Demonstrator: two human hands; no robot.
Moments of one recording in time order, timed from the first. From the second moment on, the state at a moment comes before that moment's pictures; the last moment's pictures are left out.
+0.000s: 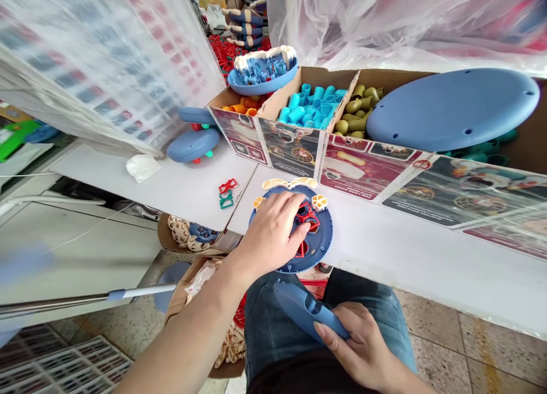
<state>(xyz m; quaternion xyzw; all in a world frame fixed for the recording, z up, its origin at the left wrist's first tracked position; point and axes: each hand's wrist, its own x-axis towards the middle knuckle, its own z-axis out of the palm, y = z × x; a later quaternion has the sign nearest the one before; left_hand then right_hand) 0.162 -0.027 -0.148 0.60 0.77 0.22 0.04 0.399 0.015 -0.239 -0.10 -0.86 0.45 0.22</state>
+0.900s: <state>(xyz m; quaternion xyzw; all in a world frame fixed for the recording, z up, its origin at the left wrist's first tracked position) 0.100 -0.057 -0.153 0.26 0.92 0.28 -0.06 0.406 0.010 -0.253 -0.11 -0.85 0.46 0.23</state>
